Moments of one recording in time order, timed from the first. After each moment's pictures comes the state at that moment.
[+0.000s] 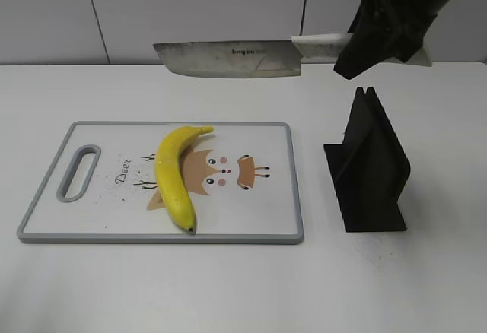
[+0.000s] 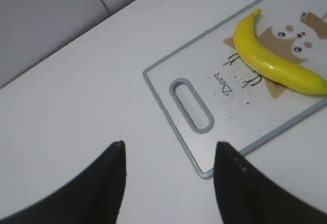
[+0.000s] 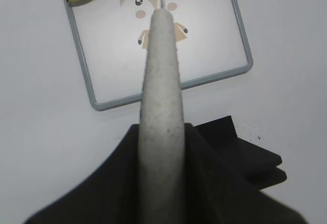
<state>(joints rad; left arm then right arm) -0.06 0.73 -0.82 -0.23 0.87 0.64 0.34 1.70 -1.52 0.36 1.14 -1.03</state>
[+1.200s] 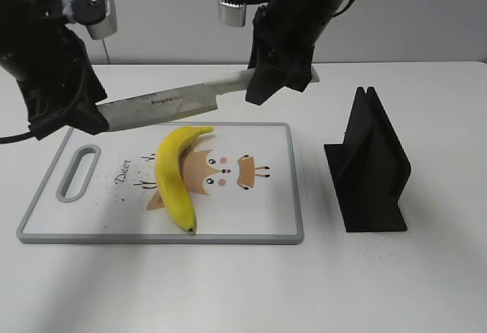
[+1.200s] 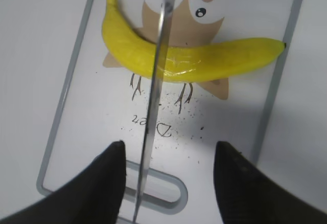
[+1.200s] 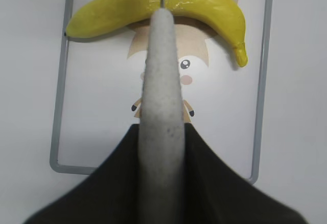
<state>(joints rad) -0.28 1.64 -1.24 -0.40 0.93 1.35 0.49 2.08 -1.83 0.39 1.17 -1.25</state>
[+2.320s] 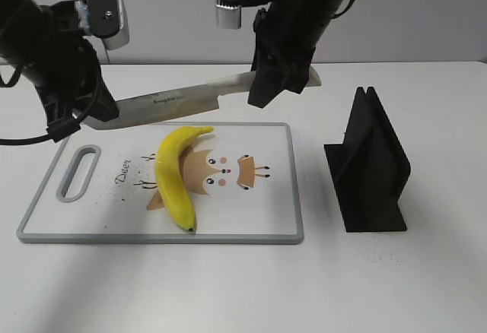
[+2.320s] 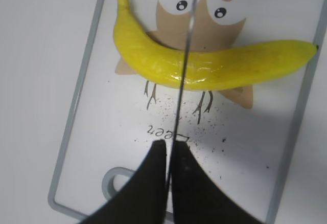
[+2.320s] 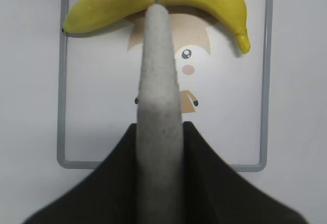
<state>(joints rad) -0.28 1.70 -1.24 -0.40 0.84 1.37 0.49 2.08 -1.83 0.34 1.17 -1.15</state>
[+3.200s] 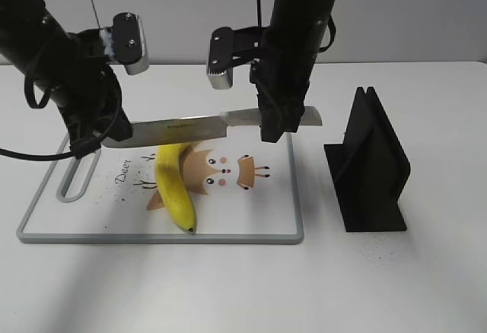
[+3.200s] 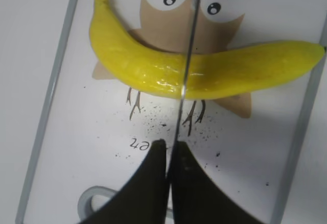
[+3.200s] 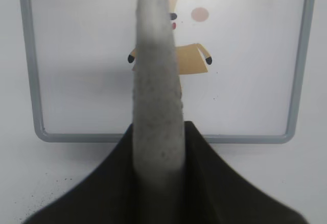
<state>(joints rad) -0.31 1.79 -1.24 -0.40 0.81 1.37 0.56 2.19 -1.83 0.10 1.18 -1.01</state>
